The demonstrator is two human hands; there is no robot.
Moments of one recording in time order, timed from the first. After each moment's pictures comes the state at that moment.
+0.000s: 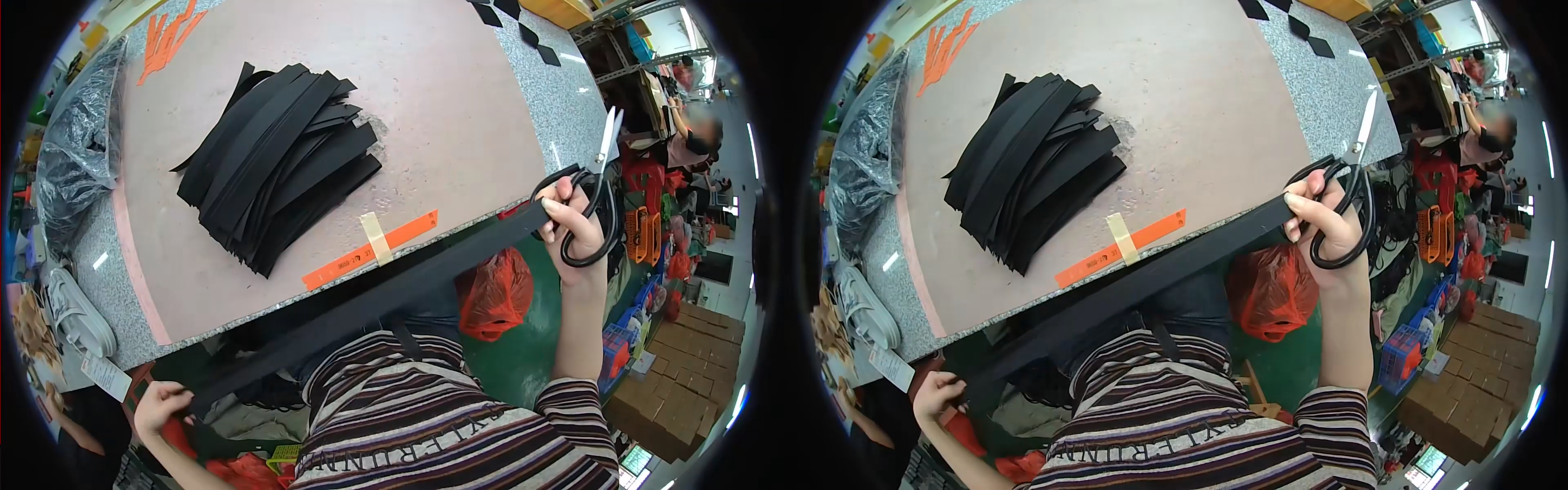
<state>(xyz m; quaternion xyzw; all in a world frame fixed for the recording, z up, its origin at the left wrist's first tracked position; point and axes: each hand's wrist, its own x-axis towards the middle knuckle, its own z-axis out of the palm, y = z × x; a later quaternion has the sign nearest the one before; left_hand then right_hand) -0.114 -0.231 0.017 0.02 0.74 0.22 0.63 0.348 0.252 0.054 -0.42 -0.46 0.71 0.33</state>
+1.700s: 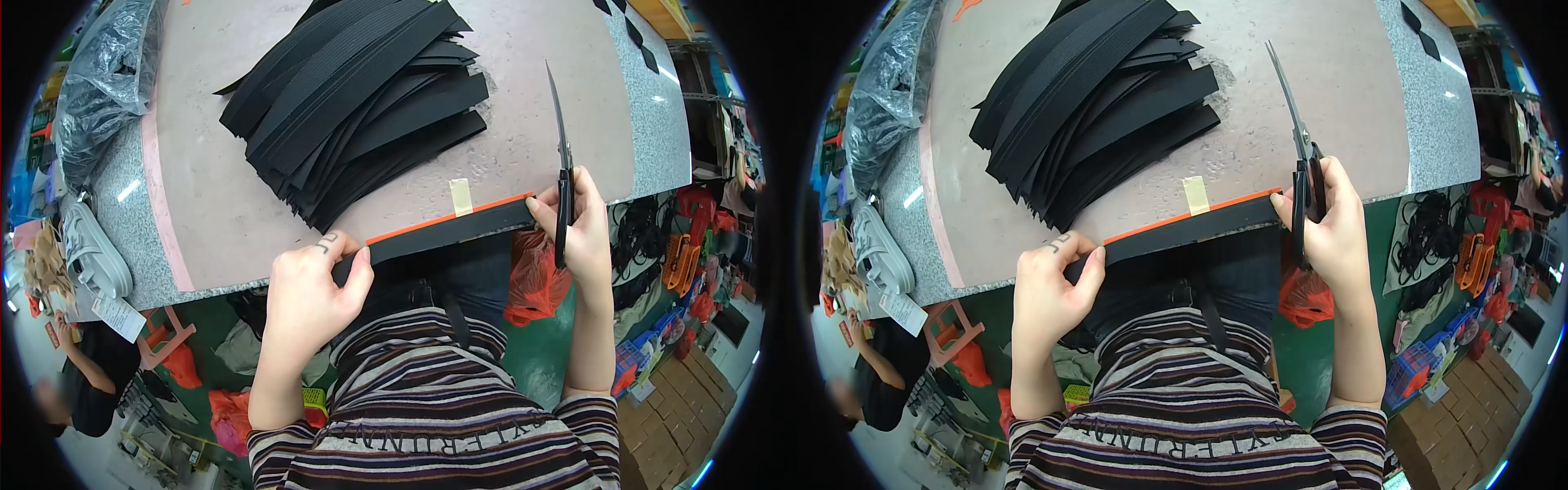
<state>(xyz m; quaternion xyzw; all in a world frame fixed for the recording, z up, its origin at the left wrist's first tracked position) 0.047 0.010 -0.008 0.44 0.81 0.29 0.26 0.274 0.220 -0.007 -0.48 -0.70 0.50 0.14</state>
